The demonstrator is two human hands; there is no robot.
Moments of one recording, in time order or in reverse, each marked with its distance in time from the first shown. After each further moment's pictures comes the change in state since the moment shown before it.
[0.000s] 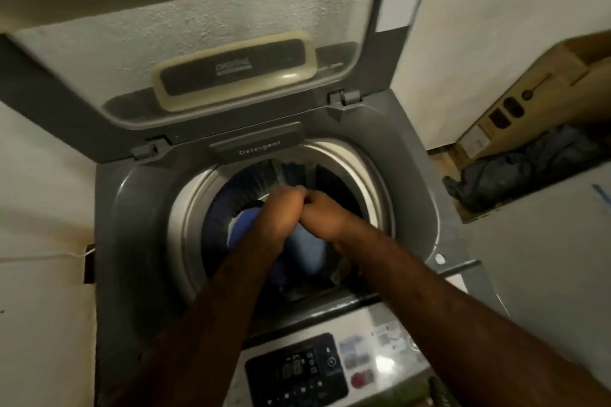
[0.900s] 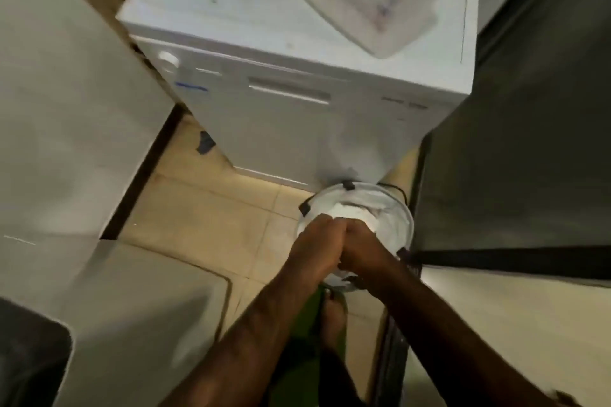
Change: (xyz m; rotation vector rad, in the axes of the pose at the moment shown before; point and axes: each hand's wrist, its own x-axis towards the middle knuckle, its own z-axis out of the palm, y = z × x) left_hand -0.223 -0.137 0.584 1.090 -0.745 0.225; right_hand -0.359 0.479 -0.224 0.825 0.764 0.347
